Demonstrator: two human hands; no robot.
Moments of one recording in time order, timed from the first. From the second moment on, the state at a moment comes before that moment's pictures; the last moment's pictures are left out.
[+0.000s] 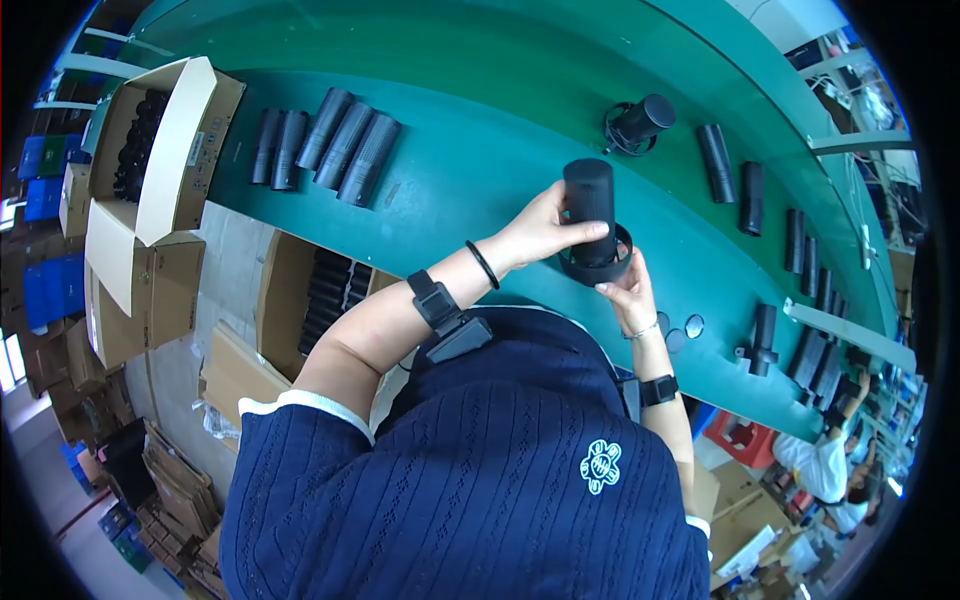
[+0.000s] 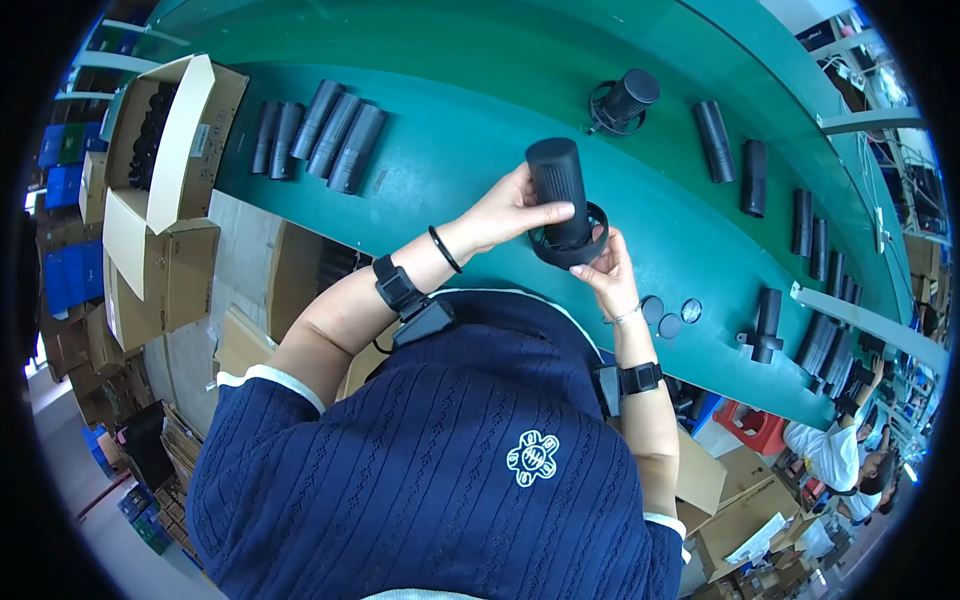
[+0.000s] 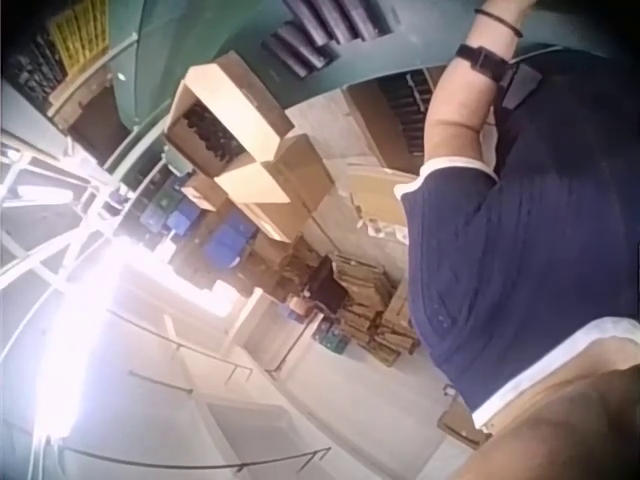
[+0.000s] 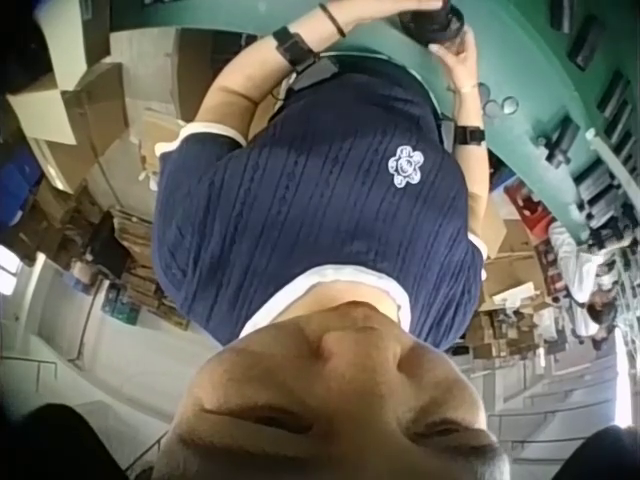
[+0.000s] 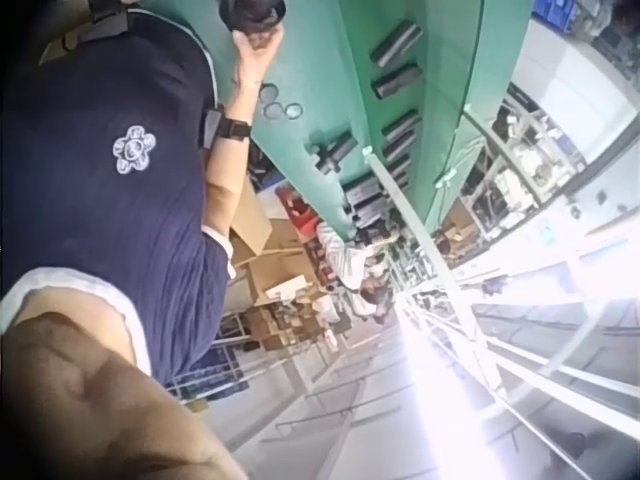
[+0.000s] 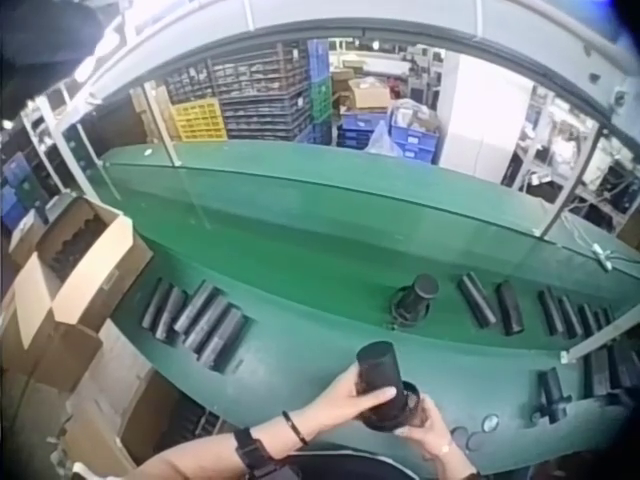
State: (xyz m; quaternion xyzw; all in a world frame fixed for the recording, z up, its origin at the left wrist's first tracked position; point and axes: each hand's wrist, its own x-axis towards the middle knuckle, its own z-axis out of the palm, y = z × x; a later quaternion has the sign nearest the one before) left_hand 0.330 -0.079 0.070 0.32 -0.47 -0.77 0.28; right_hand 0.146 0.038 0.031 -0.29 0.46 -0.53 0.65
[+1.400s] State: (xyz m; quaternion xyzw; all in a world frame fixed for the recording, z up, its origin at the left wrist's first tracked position) left_hand 0.332 -0.082 0.068 0.31 -0.49 -0.75 0.31; right_hand 0.154 0.027 0.010 0.06 0.27 -0.55 0.79
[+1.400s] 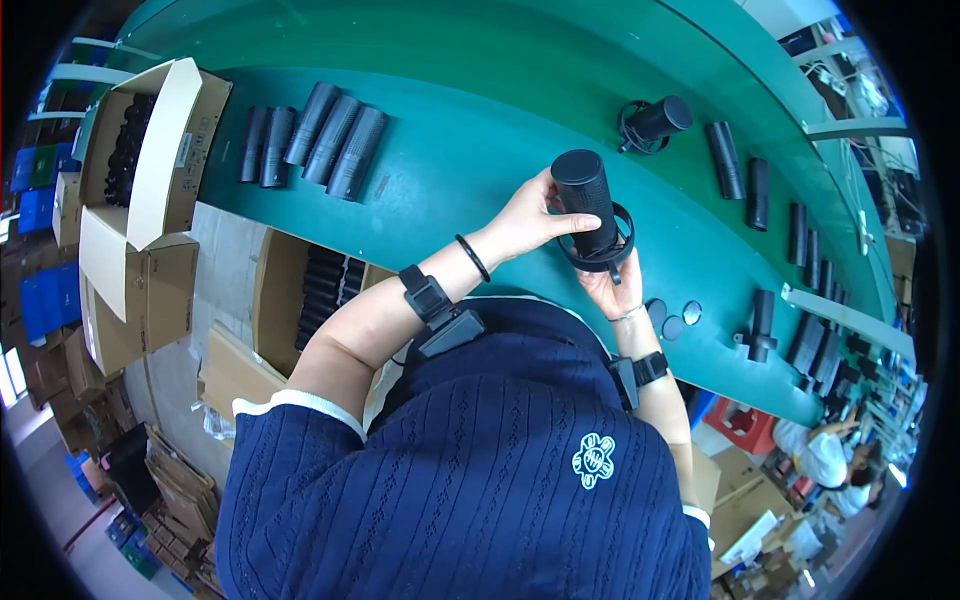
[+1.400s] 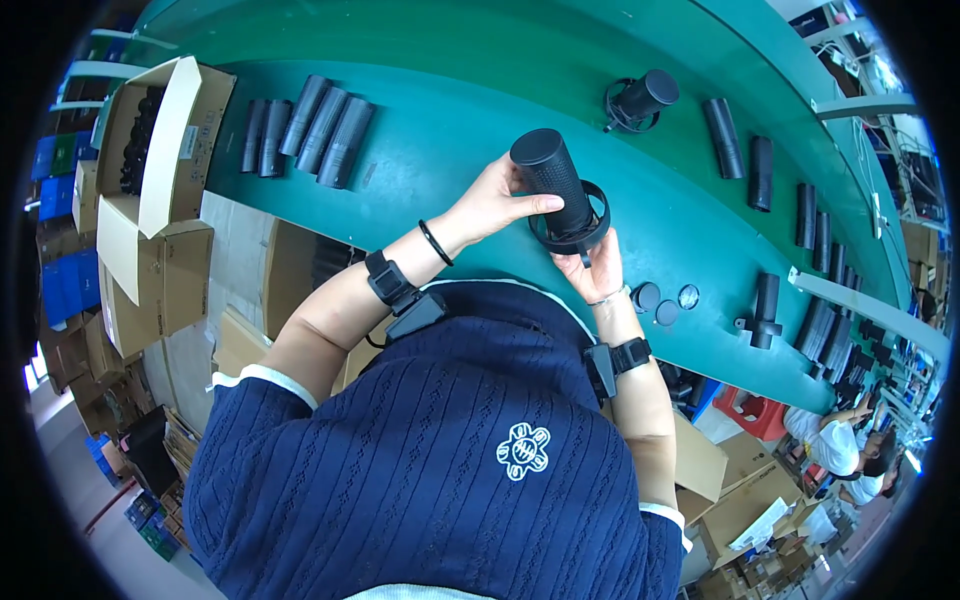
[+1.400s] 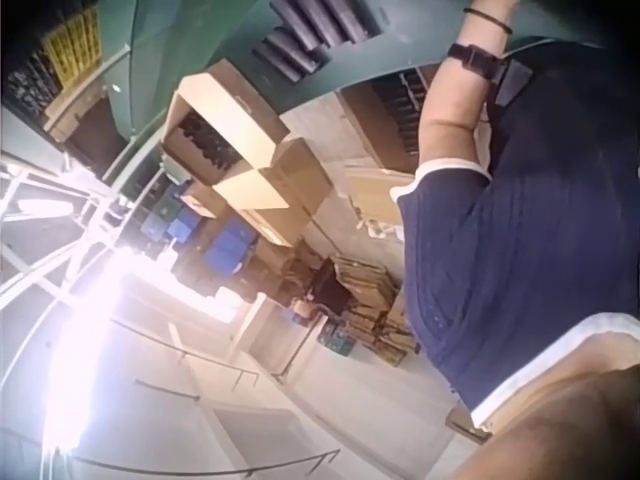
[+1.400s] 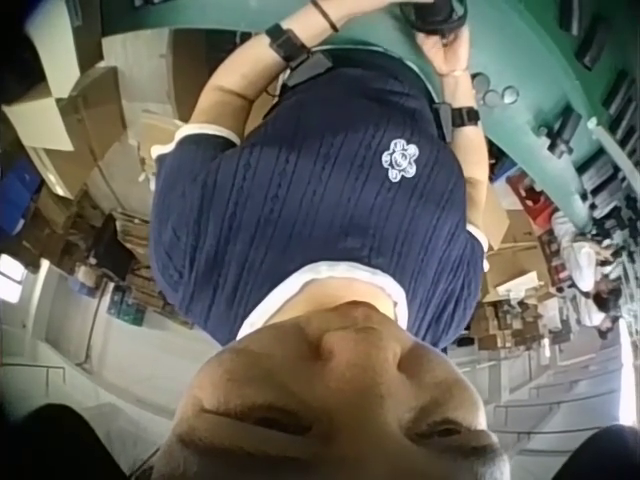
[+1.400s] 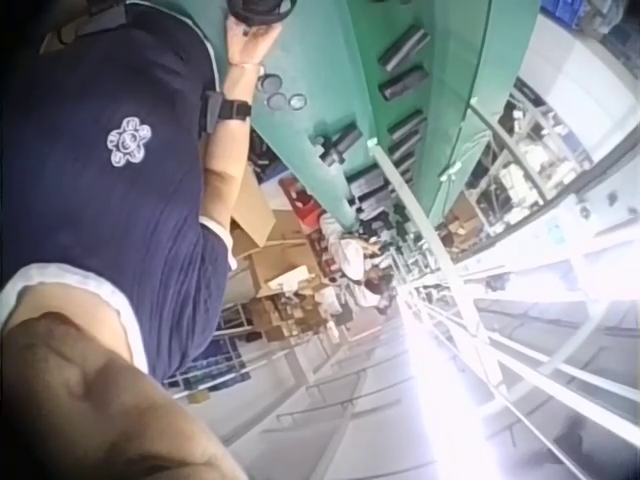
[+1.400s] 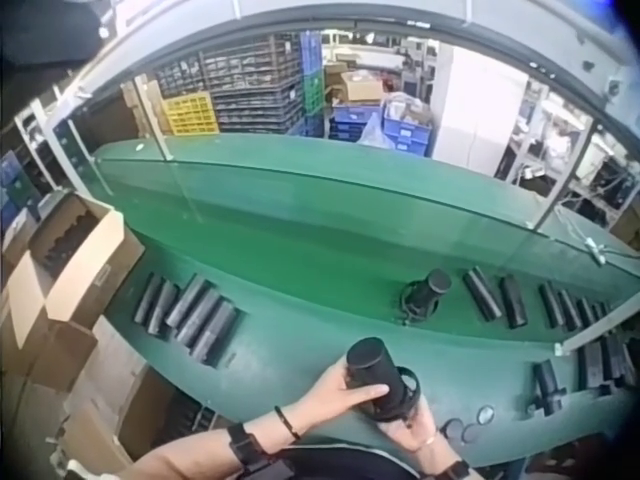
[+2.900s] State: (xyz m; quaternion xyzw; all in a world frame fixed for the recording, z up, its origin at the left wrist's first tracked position) left_hand 0.339 -0.181 -0.030 0.28 0.08 -0.88 0.38; right_hand 0.122 0.052 0.046 -0.07 0.29 -0.51 0.81
